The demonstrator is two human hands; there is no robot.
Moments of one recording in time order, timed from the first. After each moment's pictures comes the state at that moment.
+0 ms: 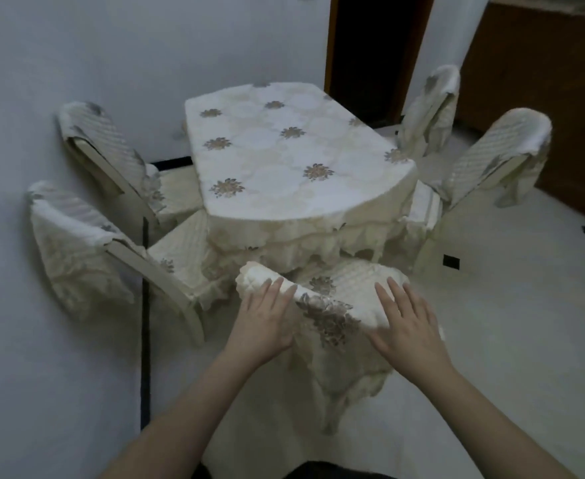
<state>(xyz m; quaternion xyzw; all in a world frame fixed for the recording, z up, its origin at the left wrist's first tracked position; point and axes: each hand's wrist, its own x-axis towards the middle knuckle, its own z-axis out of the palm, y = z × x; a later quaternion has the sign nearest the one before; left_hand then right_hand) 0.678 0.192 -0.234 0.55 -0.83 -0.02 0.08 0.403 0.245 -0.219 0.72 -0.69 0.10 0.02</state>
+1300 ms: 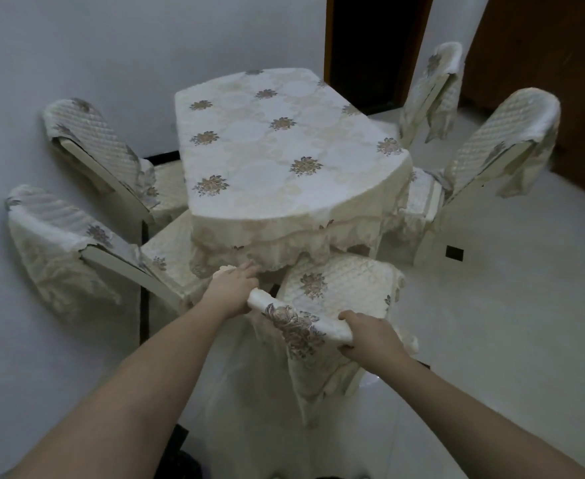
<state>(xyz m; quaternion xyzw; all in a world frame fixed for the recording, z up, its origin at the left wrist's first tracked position) 0.667 0.069 -0.247 0.48 -0.86 0.02 -0.15 0.372 0.189 -0.263 0.75 -0.64 0.01 -0.16</state>
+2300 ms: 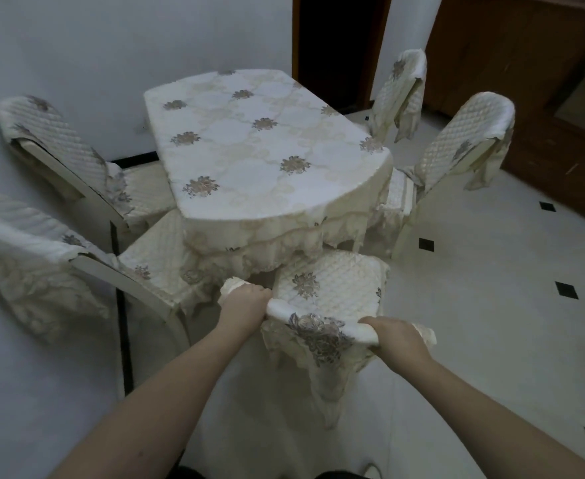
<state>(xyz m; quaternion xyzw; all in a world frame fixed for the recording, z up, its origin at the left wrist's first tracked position) 0.691 0.104 -0.261 0.50 -0.87 0.01 -0.03 0.401 0.221 -0.258 0.71 -0.70 0.00 -0.13</state>
